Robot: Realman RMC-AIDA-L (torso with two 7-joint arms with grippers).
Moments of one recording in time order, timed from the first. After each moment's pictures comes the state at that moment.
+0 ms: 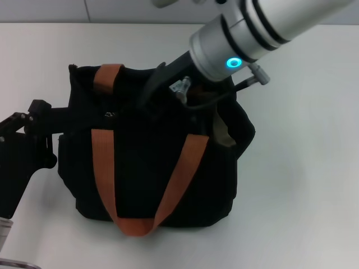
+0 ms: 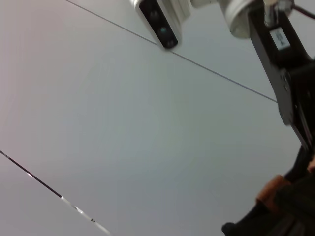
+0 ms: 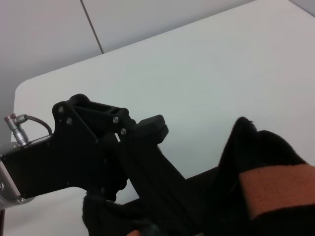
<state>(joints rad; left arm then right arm) -0.17 -2.08 -0.03 -0.20 1.82 1.75 0.94 0.96 2.08 -1.60 -1.05 -2.05 -1.25 2.41</state>
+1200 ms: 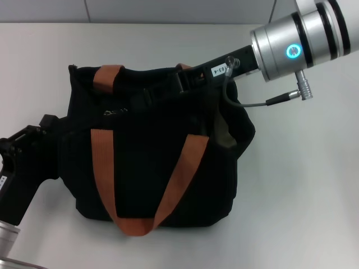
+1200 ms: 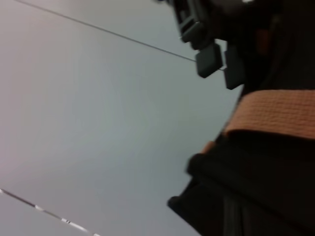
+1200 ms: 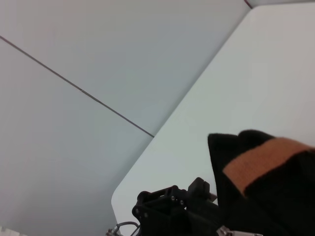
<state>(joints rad) -0.16 -2.08 -0.02 -0.20 1.82 1.65 1.10 0.90 2.08 -1.20 -0.75 -1.85 -1.49 2.45</state>
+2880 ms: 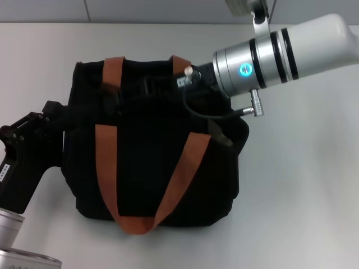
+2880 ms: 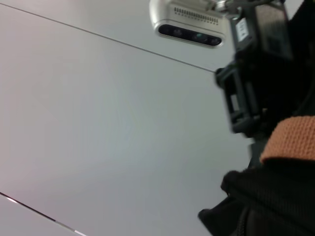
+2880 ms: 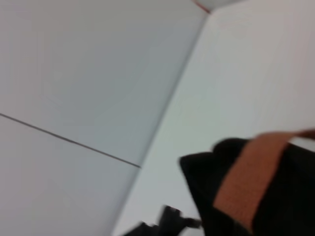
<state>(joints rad) -0.20 -2.08 -0.03 -0.22 1.82 1.67 1.12 1.02 2.09 -1.34 -0.40 -1.61 -1.24 2.41</state>
